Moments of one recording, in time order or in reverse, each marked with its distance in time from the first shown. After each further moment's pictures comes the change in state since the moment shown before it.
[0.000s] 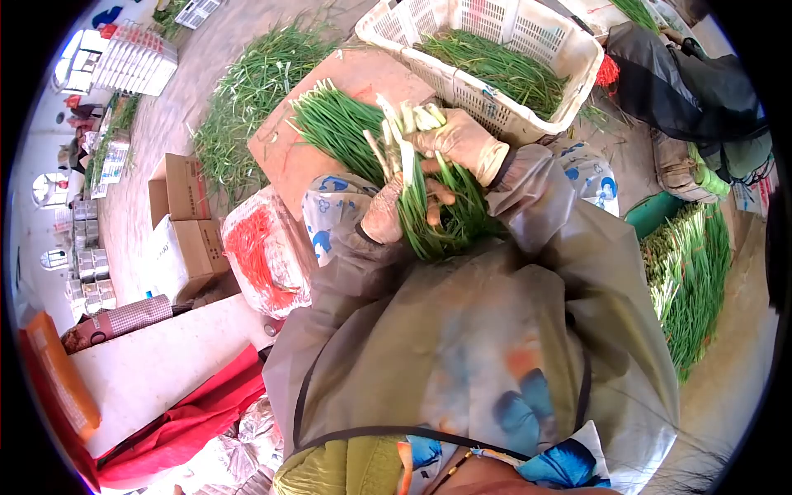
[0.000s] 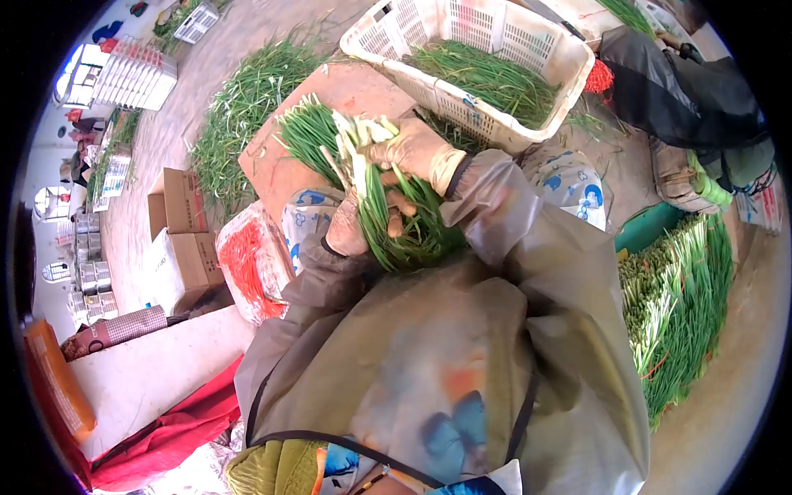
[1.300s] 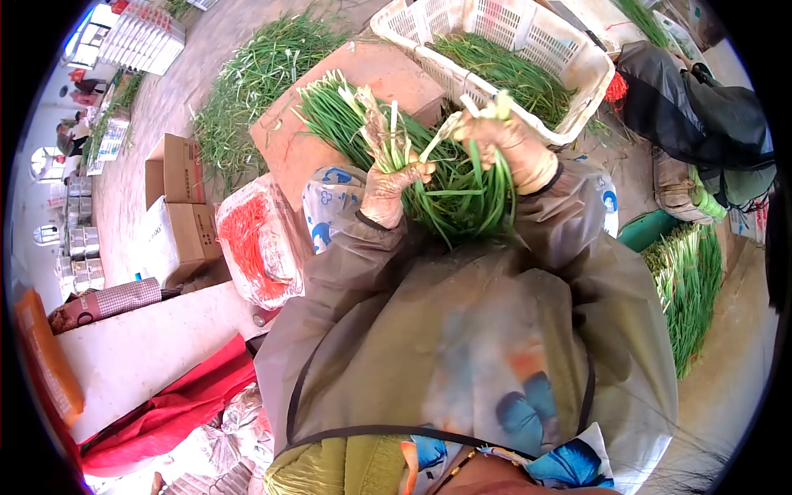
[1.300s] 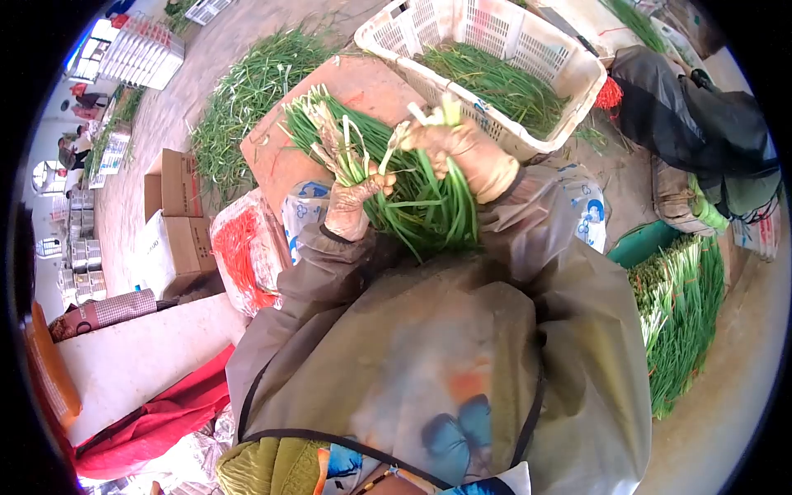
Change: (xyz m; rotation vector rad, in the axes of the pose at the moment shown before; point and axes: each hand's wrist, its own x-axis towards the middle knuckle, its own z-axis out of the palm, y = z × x) left_hand 0.013 0.000 -0.019 0.095 0.308 0.392; right_hand -0.033 -0.032 -0.014 0.095 0.021 -0.014
